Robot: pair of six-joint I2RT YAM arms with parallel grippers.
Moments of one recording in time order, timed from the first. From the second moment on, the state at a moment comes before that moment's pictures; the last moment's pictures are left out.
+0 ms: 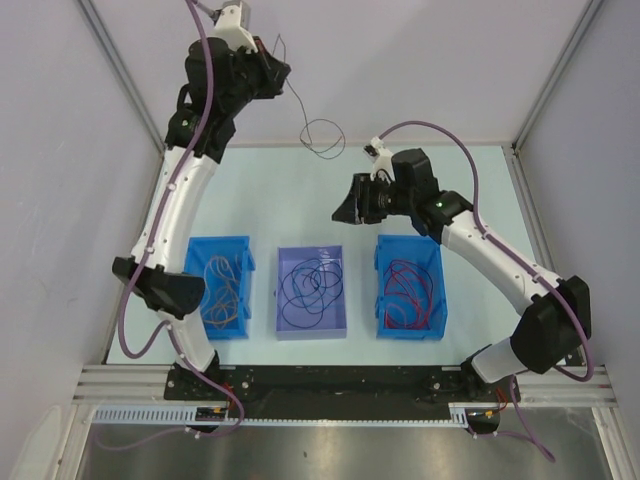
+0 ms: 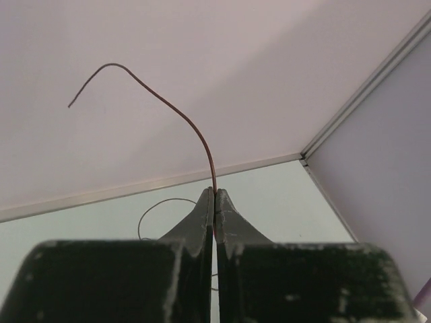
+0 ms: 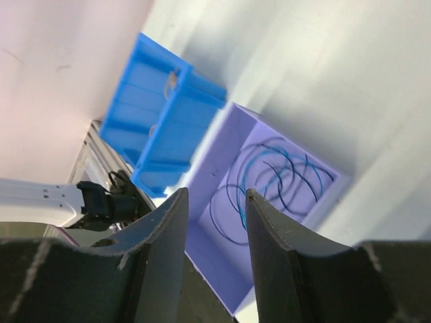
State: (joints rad) left arm -0.34 1.84 2.29 -0.48 0.11 -0.33; right arm 0.56 1.48 1.32 -0.36 -0.48 0.48
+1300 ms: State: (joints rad) left arm -0.34 1.83 2.08 -0.49 0.22 -0.42; right arm 0.63 1.81 1.66 -0.10 -0.17 0.35
